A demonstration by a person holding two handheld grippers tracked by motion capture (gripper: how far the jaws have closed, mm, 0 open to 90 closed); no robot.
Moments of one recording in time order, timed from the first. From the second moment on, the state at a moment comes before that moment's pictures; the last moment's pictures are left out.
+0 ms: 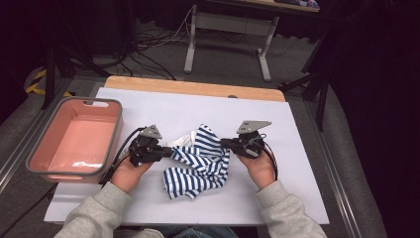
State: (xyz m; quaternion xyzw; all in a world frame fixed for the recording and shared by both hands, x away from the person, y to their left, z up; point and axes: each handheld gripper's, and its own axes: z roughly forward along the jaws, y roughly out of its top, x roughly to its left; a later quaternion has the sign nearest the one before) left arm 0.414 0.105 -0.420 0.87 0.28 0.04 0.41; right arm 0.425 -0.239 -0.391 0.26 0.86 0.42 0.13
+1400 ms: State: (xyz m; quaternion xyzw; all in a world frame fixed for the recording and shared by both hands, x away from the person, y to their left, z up) left arm 0.431 0.098 -0.418 0.85 0.29 0.03 0.45; right arm 0.378 -0.318 -0.395 0.33 0.82 0.45 0.15
